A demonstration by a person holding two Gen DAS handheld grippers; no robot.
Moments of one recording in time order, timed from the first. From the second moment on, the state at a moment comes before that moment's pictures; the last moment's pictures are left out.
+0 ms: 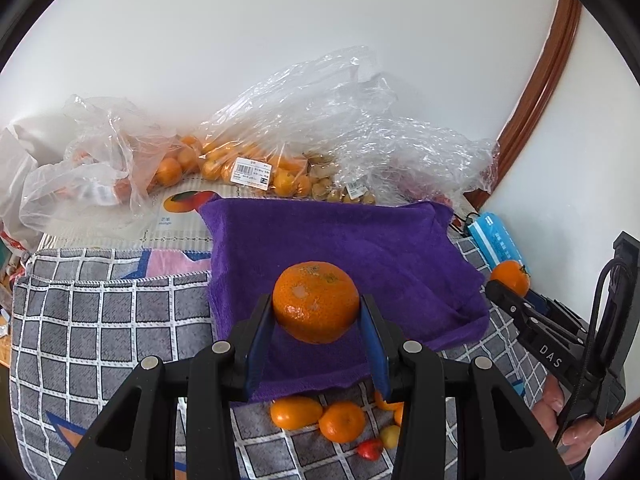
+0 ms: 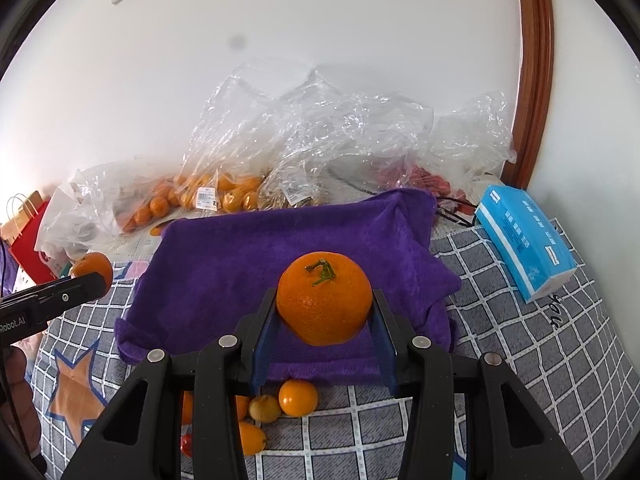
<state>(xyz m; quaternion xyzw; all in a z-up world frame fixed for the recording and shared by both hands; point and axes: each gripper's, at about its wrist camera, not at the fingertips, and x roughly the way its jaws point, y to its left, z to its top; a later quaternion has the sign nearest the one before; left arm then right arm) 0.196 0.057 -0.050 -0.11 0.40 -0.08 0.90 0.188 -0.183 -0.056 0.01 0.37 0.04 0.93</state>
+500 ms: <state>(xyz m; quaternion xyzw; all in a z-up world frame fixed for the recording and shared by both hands) 0.256 0.082 -0.071 -0.13 0.42 -0.06 0.90 0.252 -0.184 -0.076 -0.02 0.37 0.05 0.93</state>
